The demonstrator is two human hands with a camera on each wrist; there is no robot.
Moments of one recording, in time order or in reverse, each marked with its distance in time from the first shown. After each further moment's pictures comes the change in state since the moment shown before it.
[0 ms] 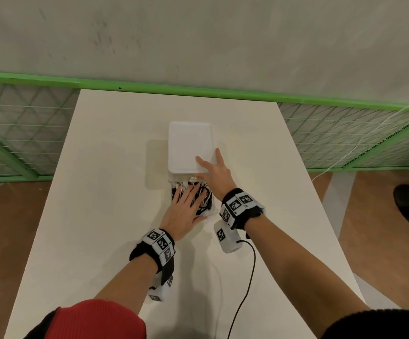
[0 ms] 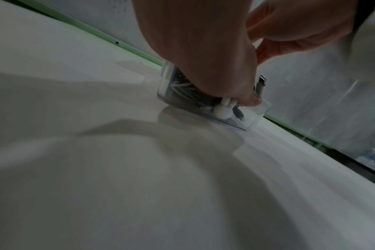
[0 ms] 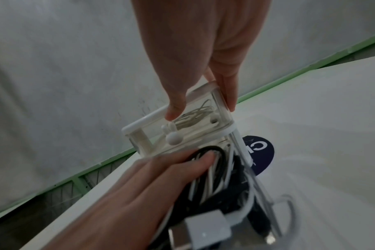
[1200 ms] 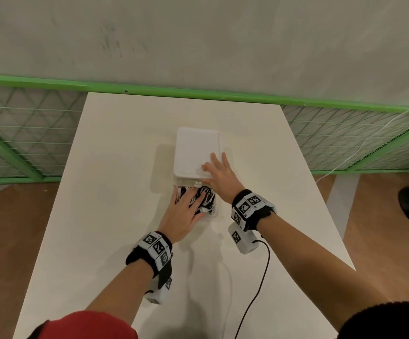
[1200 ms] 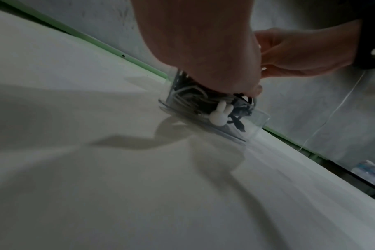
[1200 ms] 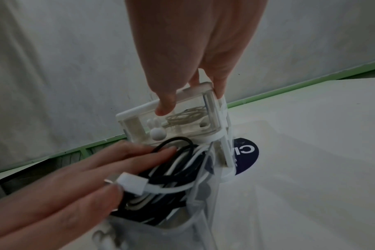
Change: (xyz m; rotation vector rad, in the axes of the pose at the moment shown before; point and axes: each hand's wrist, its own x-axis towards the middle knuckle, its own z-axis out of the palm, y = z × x) left_hand -0.013 -0.012 -0.007 -0.080 0.072 0.014; right_hand 0.000 0.010 0.005 -0.196 0.005 -0.274
